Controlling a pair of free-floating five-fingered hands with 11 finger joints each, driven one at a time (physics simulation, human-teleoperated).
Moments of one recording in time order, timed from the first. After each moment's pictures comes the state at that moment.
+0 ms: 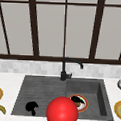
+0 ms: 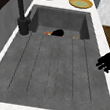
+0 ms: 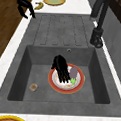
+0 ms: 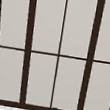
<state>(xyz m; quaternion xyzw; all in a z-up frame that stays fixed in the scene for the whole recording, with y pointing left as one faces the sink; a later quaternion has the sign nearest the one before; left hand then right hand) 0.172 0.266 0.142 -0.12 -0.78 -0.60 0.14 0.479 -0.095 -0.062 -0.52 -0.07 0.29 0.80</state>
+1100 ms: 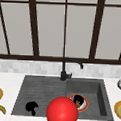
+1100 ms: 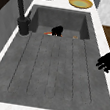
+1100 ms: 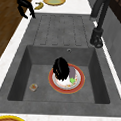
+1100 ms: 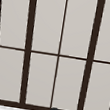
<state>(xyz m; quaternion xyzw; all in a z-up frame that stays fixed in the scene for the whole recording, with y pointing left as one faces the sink) 0.172 0.266 0.142 -0.12 -0.78 -0.60 0.14 0.487 -0.127 -0.051 -0.50 -0.09 0.31 0.80</state>
